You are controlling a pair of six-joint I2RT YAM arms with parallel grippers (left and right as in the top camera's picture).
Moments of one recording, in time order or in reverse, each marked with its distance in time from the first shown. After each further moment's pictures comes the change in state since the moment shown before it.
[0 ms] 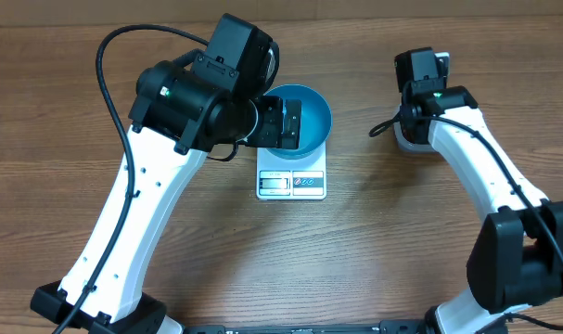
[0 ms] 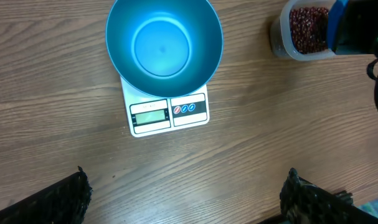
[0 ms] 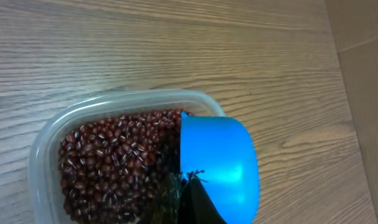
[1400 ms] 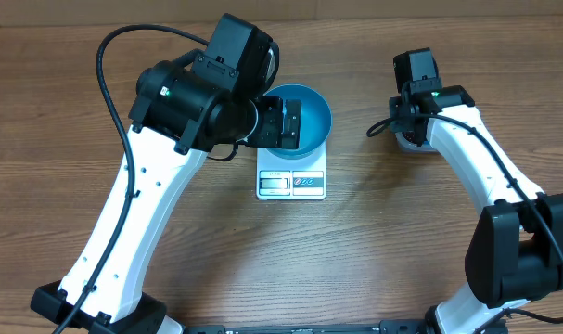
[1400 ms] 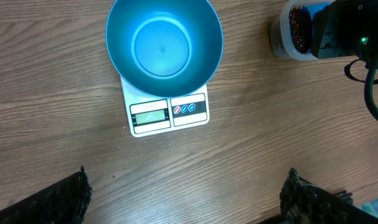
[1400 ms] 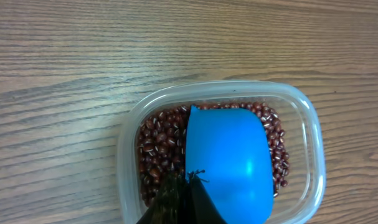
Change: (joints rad) left arm 0.000 0.000 0.000 0.000 0.000 0.000; right arm -0.002 0.030 0.000 0.014 -0.262 0.012
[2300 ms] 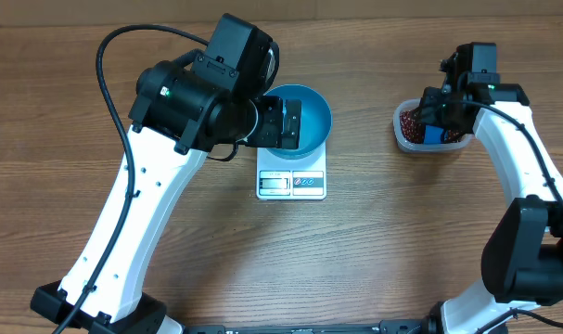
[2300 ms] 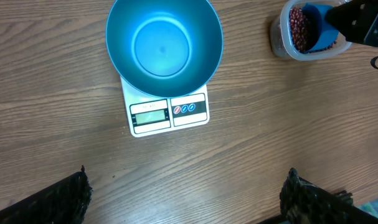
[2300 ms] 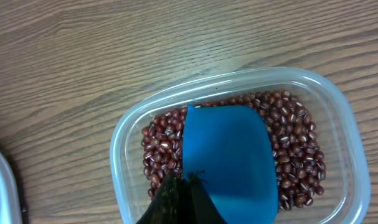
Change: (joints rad) left arm 0.000 0.000 0.000 0.000 0.000 0.000; right arm -0.233 -0.001 0.026 -0.015 -0.420 0.050
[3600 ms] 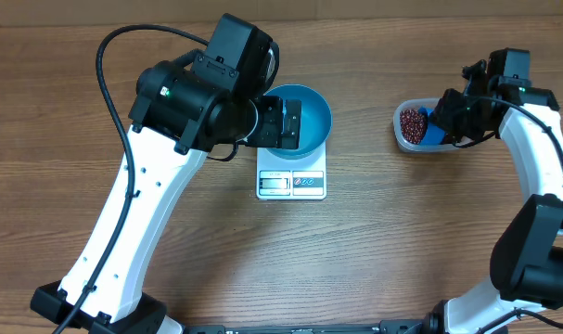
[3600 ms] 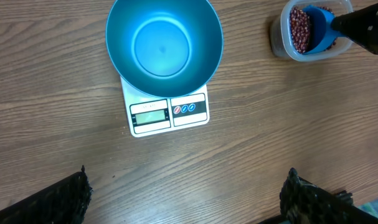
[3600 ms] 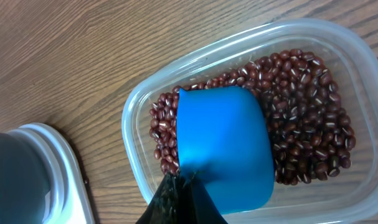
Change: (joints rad) left arm 0.000 0.000 0.000 0.000 0.000 0.000; right arm -0.129 0.000 0.000 -0.071 -0.269 0.062
